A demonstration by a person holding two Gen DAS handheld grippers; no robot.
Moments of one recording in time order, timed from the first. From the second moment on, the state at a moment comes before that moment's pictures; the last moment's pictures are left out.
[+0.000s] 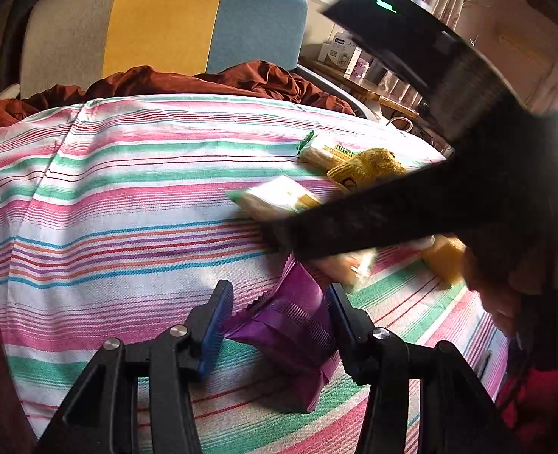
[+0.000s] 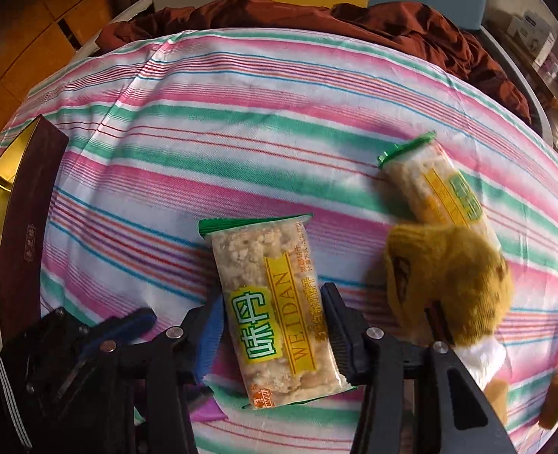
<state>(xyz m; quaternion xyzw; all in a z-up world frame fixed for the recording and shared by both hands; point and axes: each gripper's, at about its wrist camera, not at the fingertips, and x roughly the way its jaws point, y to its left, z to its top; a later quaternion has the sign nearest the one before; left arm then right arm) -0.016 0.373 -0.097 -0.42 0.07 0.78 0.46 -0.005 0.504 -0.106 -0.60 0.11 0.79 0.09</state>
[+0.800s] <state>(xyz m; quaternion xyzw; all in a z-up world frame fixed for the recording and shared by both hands) -0.005 0.377 -0.094 -0.41 0.11 0.79 0.45 0.046 0.510 -0.120 -0.58 0.10 0.80 0.10</state>
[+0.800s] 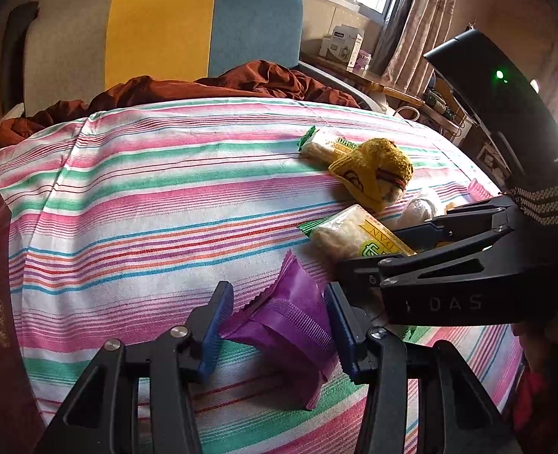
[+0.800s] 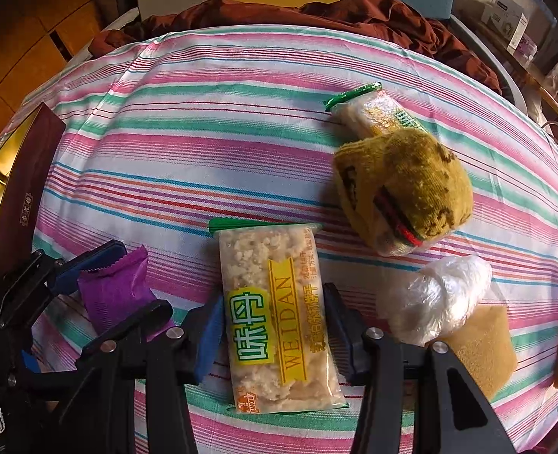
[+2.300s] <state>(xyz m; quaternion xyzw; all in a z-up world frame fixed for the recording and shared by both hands) -0.098 0.114 0.013 -0.40 0.03 0.88 0.26 0.028 0.512 -0.124 -0.57 0.04 0.81 0.12</state>
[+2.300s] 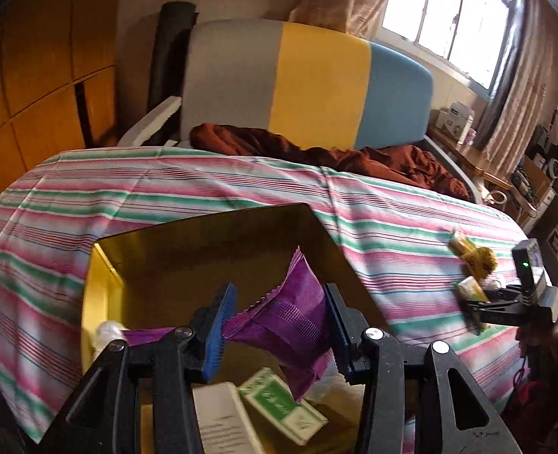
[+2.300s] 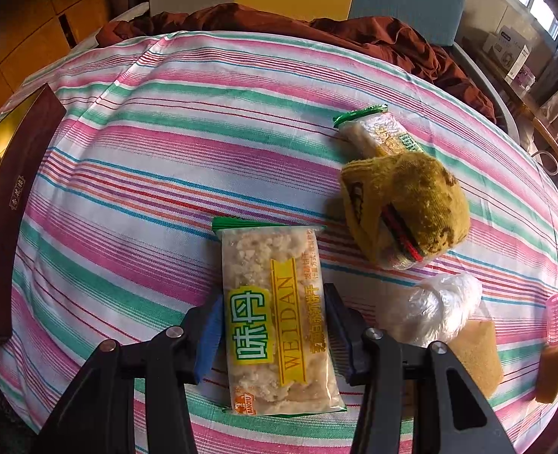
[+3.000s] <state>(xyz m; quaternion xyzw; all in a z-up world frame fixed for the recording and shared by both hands) -0.207 0.059 -0.061 -0.48 0.02 0.86 0.14 0.005 0.525 -0.128 -0.57 0.04 0.81 0.12</state>
